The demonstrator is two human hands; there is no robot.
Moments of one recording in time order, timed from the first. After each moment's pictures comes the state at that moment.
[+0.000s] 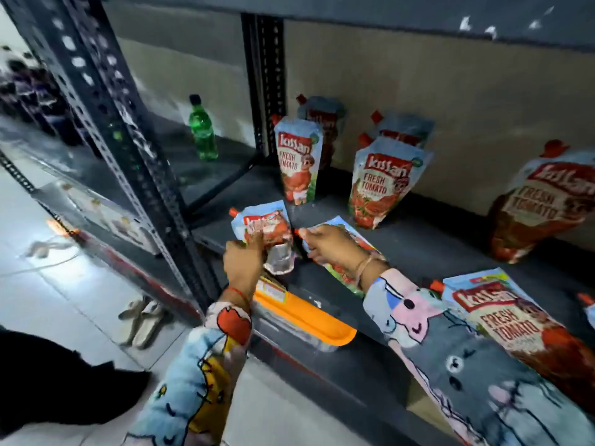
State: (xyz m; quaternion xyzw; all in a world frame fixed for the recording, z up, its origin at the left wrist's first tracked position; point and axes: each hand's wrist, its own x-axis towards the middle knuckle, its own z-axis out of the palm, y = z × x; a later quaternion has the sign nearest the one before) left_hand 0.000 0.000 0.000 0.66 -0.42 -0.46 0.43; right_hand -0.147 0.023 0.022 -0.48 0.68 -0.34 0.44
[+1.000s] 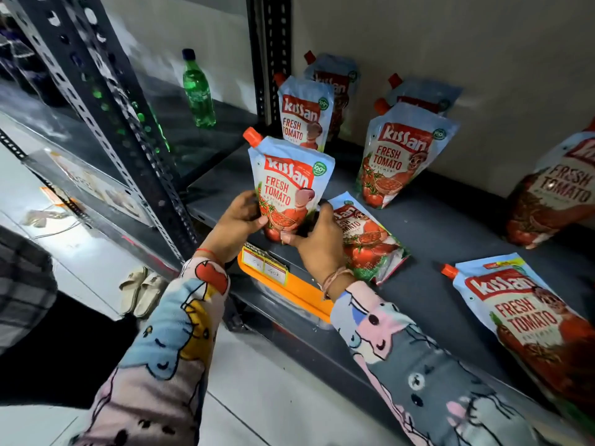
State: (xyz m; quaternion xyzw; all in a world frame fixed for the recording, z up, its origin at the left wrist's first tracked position) left_hand 0.019 -0.043 -0.024 0.41 -0.57 -0.60 0.37; right_hand -0.111 0.037 -0.007 -0.47 0.71 -0.46 0.25
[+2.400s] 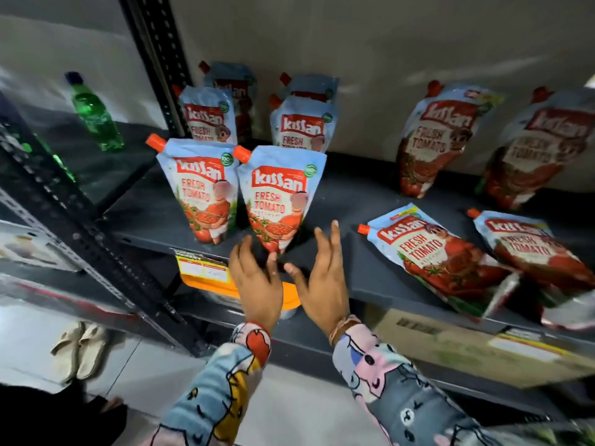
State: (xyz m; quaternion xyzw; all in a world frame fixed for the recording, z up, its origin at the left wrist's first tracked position) left_hand -0.074 0.101 -0.060 0.50 -0.68 -0.33 0.43; right_hand -0.156 0.163 -0.051 -0.48 0.75 -0.45 0.04
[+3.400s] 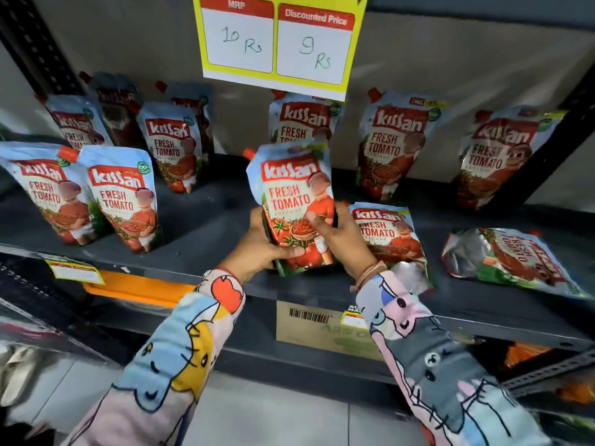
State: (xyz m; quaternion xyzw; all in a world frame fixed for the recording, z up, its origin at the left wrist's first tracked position) left_hand -0.250 0.209 0.010 0.32 -0.67 -0.65 0.19; right_hand -0.382 0.297 0.011 -0.32 0.68 -0.60 0.27
